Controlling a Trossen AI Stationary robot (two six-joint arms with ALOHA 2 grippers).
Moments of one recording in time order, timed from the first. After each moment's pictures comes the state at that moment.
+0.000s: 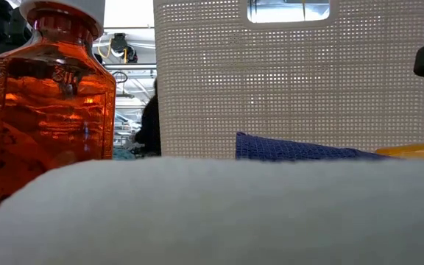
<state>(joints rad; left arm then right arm) 0.33 0.14 0.01 0.24 0.23 -0.25 0.82 2.22 1.64 -0.76 0.17 0.89</state>
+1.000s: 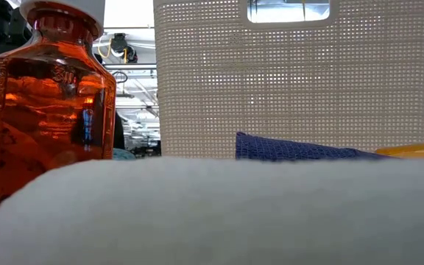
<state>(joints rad) 0.33 0.14 0.01 0.24 0.23 -0.24 0.82 1.87 1.63 -0.79 0.27 0.82</state>
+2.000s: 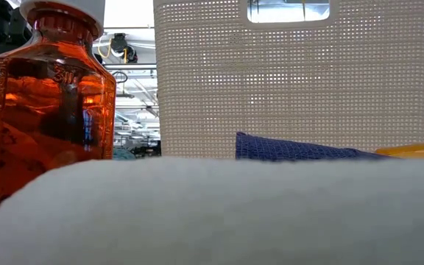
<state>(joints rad) 0.33 0.14 0.01 0.24 0.23 -0.25 0.86 1.47 1.63 -1.04 0.79 0.58</state>
